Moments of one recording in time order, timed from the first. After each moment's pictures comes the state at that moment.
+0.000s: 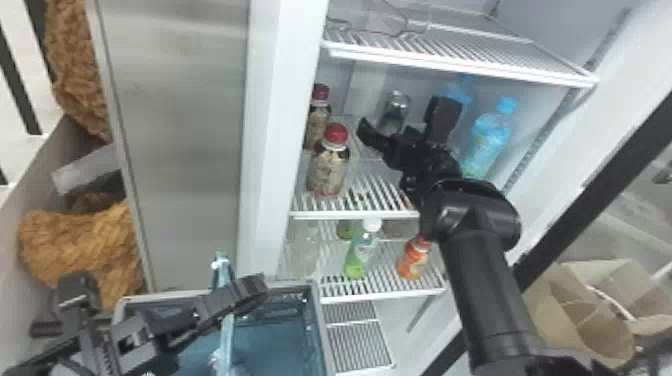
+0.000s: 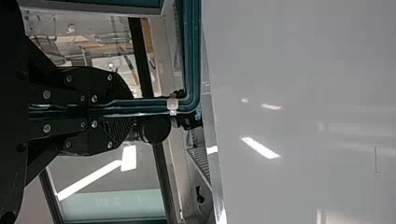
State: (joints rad) left arm 0.03 0.10 0.04 -1.59 1.29 1.18 -0.59; right arm -0.54 -0.14 -0.12 -1.16 -0.14 0.28 0.15
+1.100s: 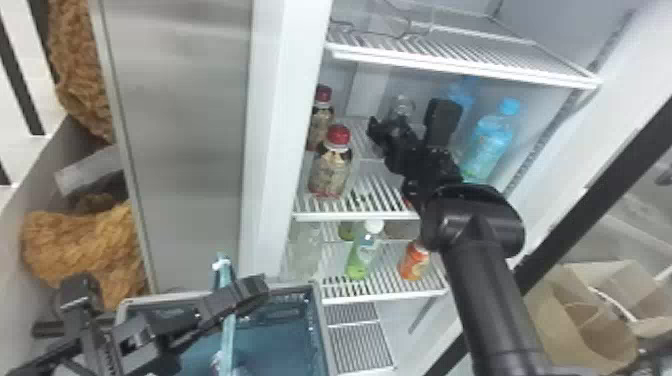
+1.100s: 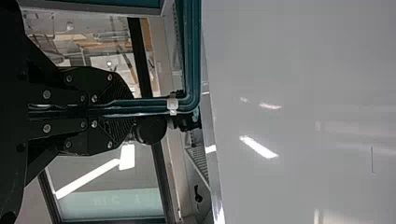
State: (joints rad) left arm 0.04 0.10 0.03 -1.58 1.30 1.17 -0.59; right arm -0.47 -0.15 -0.10 -1.26 -0.12 0.30 0.11
